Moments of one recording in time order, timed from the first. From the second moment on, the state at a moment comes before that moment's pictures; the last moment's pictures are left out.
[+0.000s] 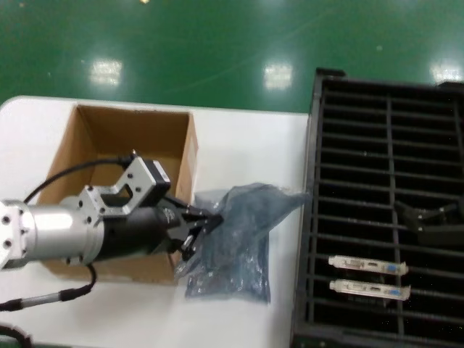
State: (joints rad) left arm -0.58 -0.37 1.55 -1.70 -0.97 1.34 -0.57; right arm 0.31 0.84 -1.62 1.80 1.33 -0.69 0.87
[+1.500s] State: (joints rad) left arm -0.75 -0.39 1.62 -1.44 -0.79 0.99 -0.74; right arm 0.31 0.84 -1.62 1.80 1.33 -0.69 0.87
